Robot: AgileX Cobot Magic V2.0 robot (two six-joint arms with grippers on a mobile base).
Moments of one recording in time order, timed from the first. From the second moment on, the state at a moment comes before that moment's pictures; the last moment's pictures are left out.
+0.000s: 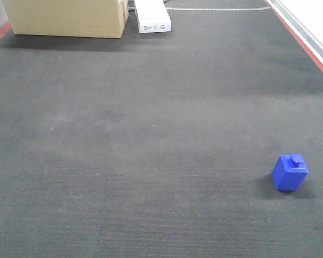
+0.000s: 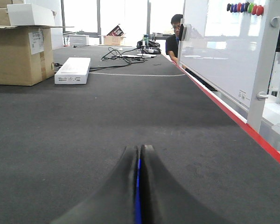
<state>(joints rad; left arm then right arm) -0.05 -0.01 0.03 -0.04 0.04 0.03 -0.03 -0.01 0.03 -0.16 0.05 0.15</state>
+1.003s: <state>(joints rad) -0.05 -0.01 0.03 -0.04 0.04 0.03 -0.03 0.40 -0.32 -0.16 0.11 0.16</state>
